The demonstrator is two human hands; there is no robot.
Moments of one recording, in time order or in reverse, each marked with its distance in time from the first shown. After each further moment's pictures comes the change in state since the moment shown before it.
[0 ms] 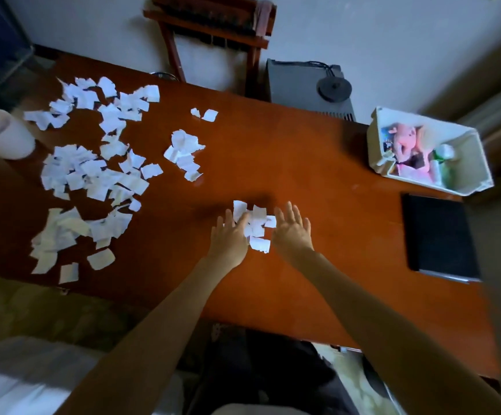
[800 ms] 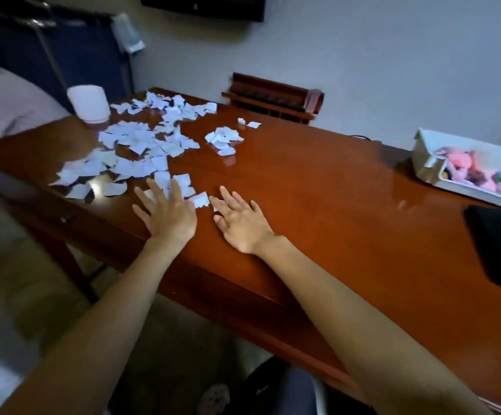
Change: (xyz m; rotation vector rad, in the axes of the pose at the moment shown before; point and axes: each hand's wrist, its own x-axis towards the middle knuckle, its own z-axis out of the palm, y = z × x) left_hand -0.036 -0.098 0.068 0.016 0.688 -0.567; right_hand 0.004 -0.052 0.112 -0.071 0.261 -0.726
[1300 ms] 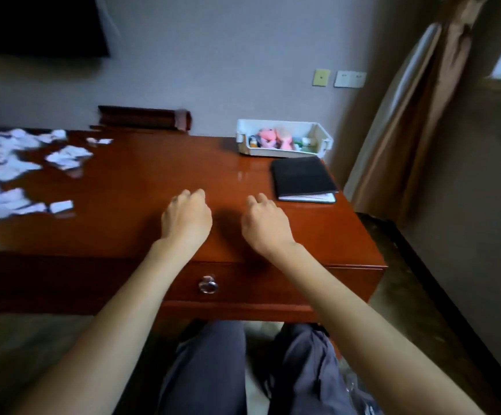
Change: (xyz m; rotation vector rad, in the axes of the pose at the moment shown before) left_hand -0.273 0.178 -0.016 -0.172 0.045 0.685; right_hand -0.315 0.118 -0.048 -0.130 0.542 0.530
